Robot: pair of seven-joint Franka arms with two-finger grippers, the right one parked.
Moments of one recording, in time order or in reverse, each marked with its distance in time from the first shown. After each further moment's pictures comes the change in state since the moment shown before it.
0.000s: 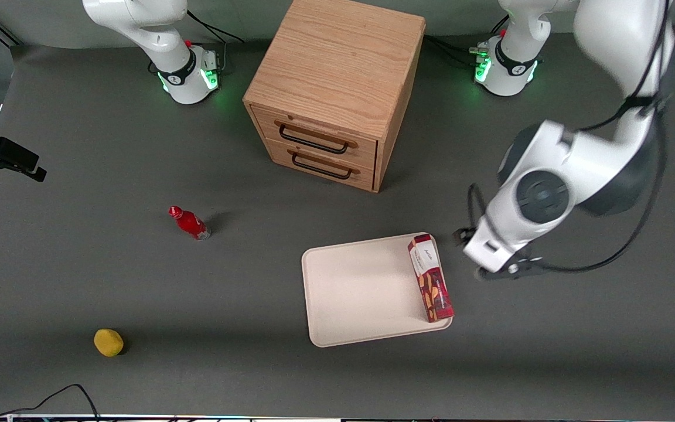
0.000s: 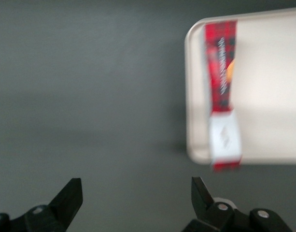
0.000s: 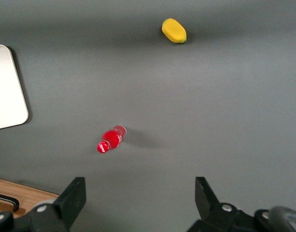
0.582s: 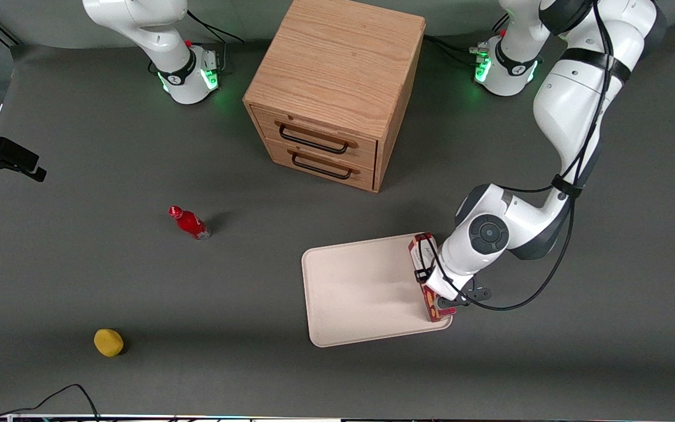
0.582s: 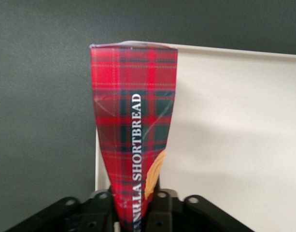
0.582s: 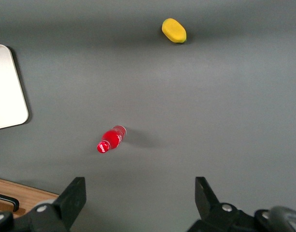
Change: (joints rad) arm -0.015 0.386 -0.070 -0.050 0.133 0.644 -0.307
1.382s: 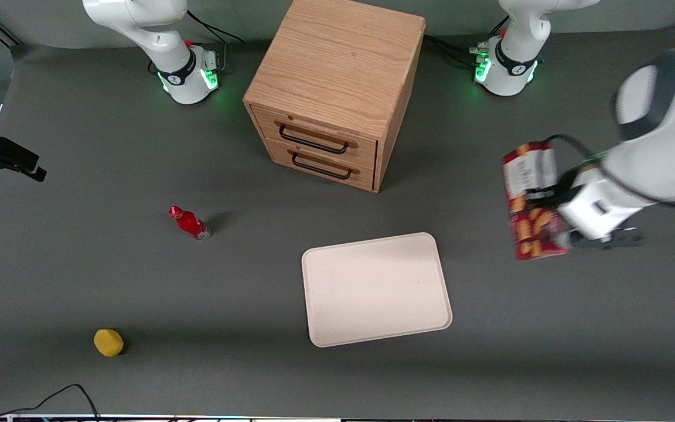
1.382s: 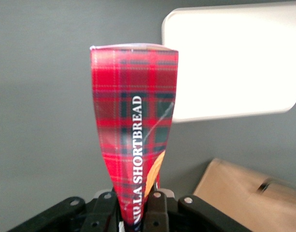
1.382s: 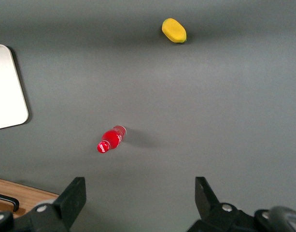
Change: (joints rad) arm 0.051 -0.455 0.121 0.060 -0.411 -0.621 0.375
